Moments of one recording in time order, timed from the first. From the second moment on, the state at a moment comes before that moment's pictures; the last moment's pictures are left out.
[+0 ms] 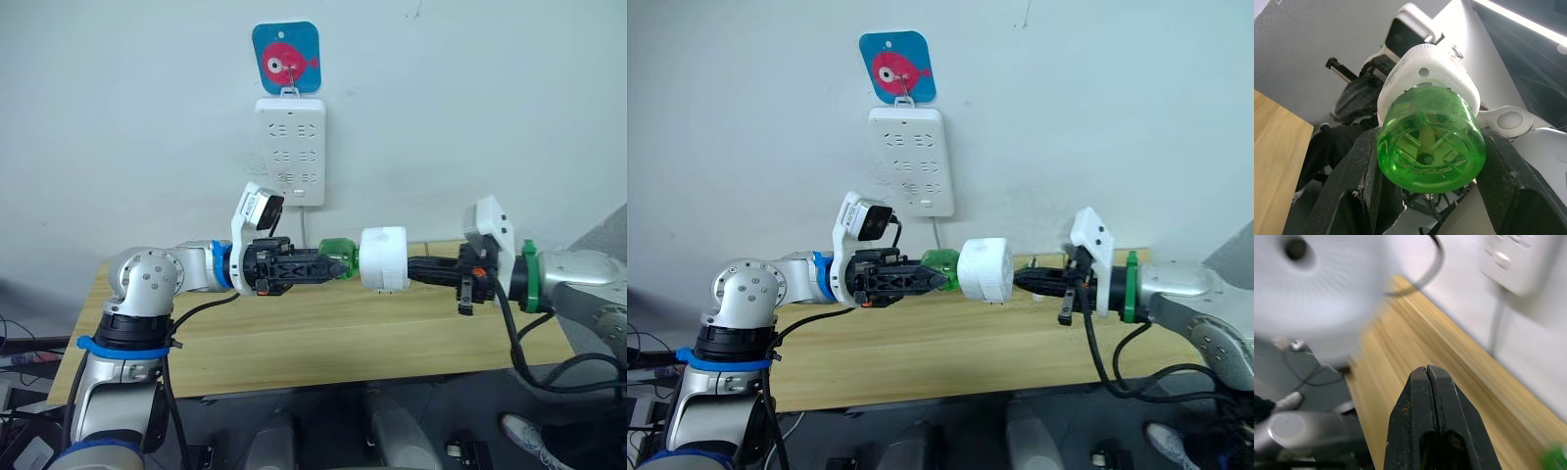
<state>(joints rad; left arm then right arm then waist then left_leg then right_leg) -0.62 0.55 0.04 -0.06 -1.19 1.26 -1.06 -0.40 -0.90 0.03 -0.55 0.93 0.81 0.72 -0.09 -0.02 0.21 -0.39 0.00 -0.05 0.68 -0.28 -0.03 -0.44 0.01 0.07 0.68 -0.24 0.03</state>
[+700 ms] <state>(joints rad) -0.60 0.55 -0.04 -0.05 -0.98 1.08 -1.11 -0.47 -0.81 -0.06 -0.66 1.43 0.96 0.37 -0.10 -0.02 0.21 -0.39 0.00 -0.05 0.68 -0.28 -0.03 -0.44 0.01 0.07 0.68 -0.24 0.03</state>
